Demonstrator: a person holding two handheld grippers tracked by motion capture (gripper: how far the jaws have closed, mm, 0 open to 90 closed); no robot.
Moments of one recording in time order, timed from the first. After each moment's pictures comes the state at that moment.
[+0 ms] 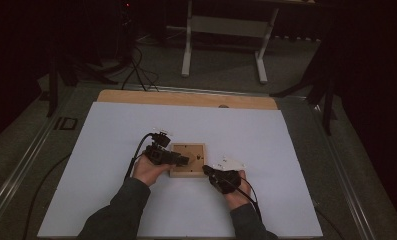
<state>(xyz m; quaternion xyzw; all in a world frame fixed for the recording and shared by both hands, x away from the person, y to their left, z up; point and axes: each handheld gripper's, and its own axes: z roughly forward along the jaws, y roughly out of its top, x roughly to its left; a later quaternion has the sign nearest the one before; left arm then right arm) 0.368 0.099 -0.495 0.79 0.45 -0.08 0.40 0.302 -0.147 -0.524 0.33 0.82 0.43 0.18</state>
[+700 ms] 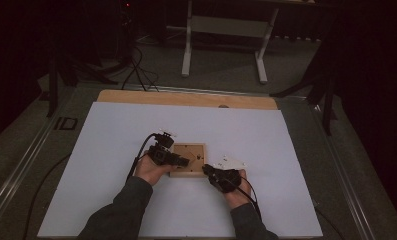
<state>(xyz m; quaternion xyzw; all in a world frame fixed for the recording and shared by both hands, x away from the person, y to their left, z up) 0.370 0.091 -0.497 0.81 0.46 -0.06 0.36 0.304 -0.148 -0.523 0.34 0.82 0.43 0.18</state>
